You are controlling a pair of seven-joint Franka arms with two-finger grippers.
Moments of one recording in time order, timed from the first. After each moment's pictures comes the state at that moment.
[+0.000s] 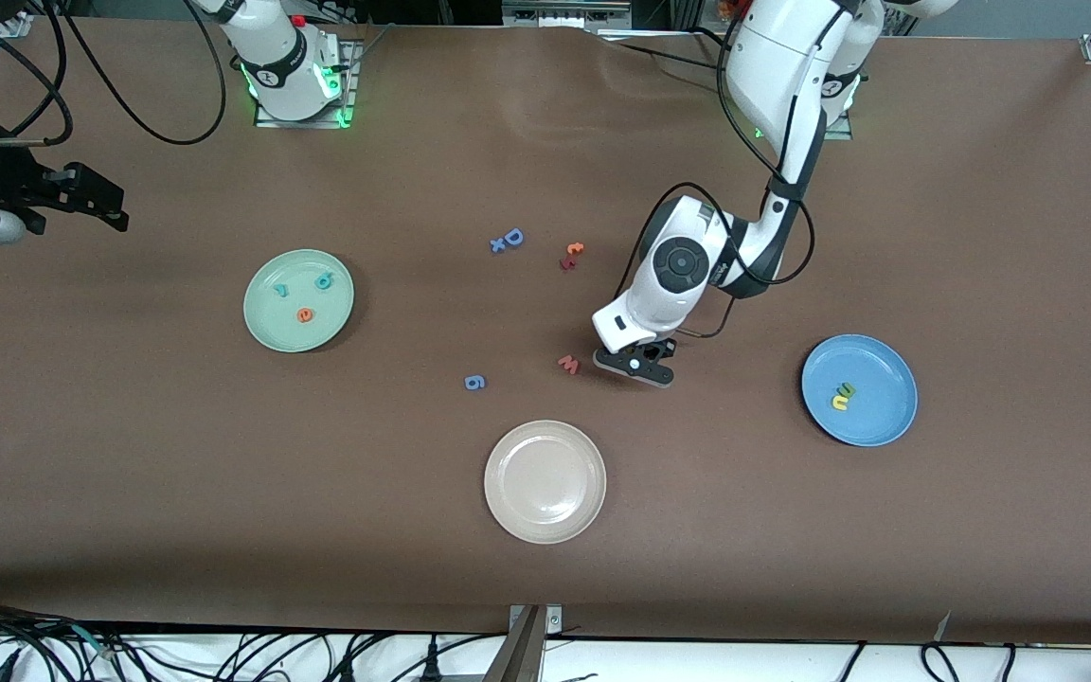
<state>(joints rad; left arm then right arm) -0.70 0.68 0.14 -1.79 -0.26 2.51 -0.07 0.00 -0.04 0.02 -1.69 -0.01 1.63 -0.04</state>
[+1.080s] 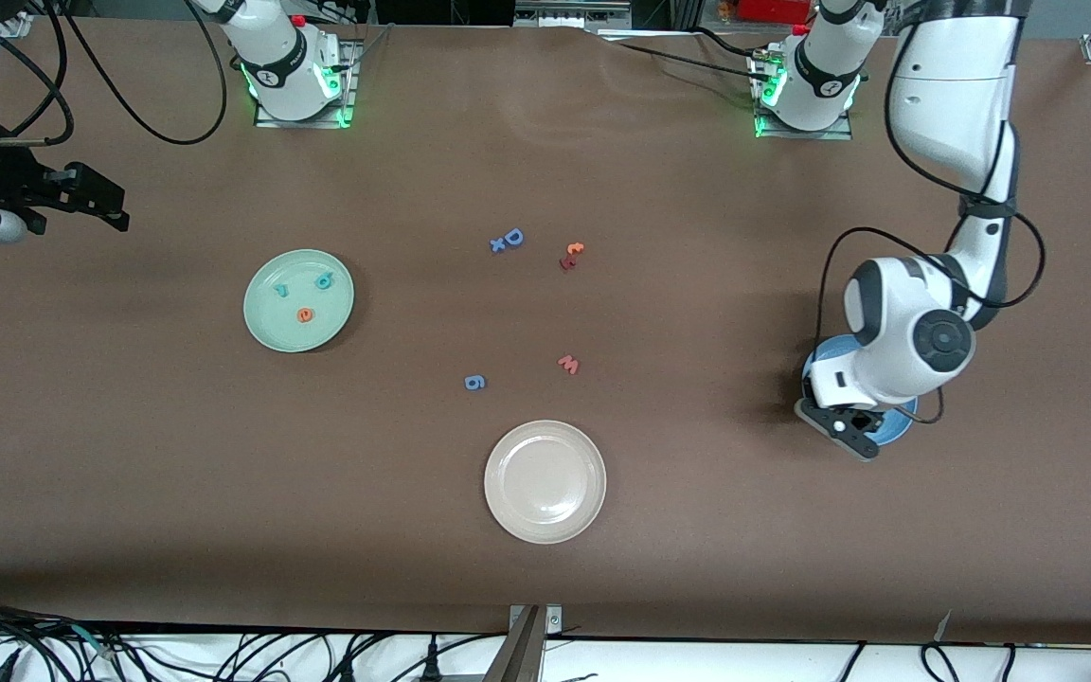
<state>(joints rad) -0.34 0.64 0.32 -1.79 -0.26 2.42 0.79 0.00 -0.04 0.02 -1.69 -0.01 1.63 -0.04</state>
